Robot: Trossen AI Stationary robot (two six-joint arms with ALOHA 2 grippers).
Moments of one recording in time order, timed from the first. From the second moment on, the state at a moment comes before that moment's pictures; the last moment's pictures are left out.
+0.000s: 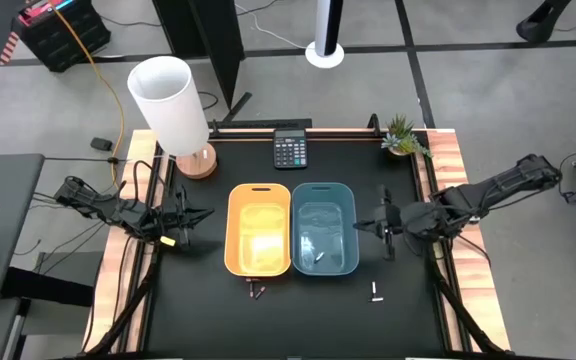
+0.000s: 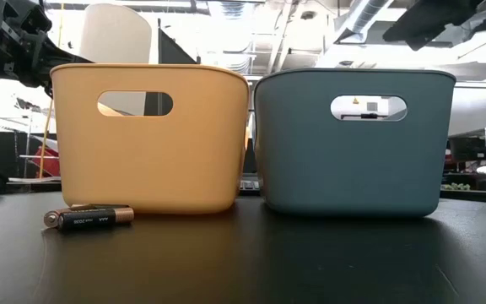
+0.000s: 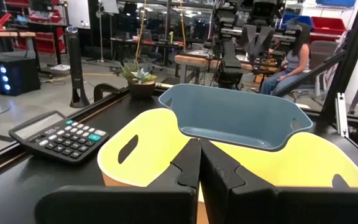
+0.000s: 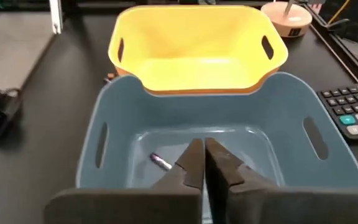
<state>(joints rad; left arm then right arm) -0.38 0.01 0.08 -0.03 -0.64 -0.07 0.38 0.86 0.73 -0.44 0.38 0.23</state>
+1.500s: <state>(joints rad) -0.38 0.01 0.08 0.02 -0.64 -0.07 0.83 1.39 0.79 -0.76 0.29 1.52</state>
